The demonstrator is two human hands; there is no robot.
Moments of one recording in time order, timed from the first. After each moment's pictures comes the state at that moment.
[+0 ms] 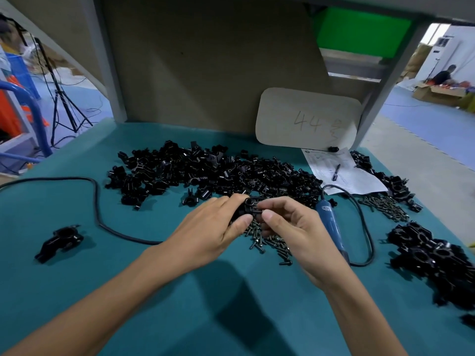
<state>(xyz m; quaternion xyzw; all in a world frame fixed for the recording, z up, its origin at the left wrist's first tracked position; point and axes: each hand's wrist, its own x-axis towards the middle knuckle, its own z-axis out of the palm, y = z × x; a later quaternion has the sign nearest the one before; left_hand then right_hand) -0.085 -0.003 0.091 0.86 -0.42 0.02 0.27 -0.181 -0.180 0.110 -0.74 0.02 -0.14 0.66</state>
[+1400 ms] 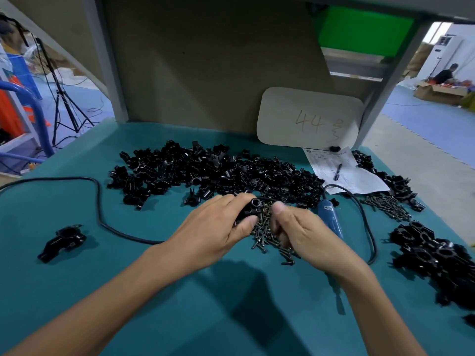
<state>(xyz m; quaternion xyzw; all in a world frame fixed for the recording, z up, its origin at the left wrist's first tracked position) -0.090 -0.003 0.102 0.86 -0.44 0.05 0.26 -0.174 -0.206 0.110 -0.91 0.01 -0.05 0.42</state>
